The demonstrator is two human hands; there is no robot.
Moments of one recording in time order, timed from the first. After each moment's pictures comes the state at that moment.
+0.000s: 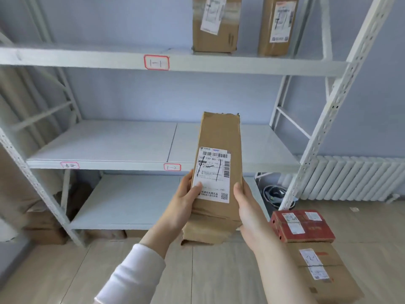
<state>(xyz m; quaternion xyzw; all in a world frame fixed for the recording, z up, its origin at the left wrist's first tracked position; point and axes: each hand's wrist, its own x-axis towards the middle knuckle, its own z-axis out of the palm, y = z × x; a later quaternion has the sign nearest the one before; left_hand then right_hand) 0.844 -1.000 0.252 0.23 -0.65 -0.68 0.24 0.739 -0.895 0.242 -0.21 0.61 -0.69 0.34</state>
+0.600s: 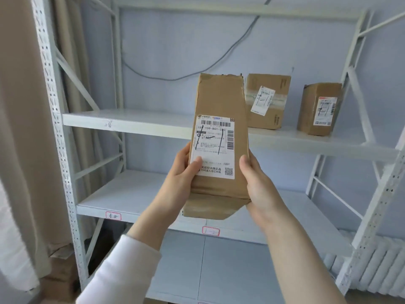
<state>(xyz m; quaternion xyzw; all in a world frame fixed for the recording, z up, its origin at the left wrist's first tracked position) 0.947 -1.130 0.426 0.12 -0.64 -0.61 0.44 0.826 -1.042 0.432 -0.44 0.50 -0.69 0.26</state>
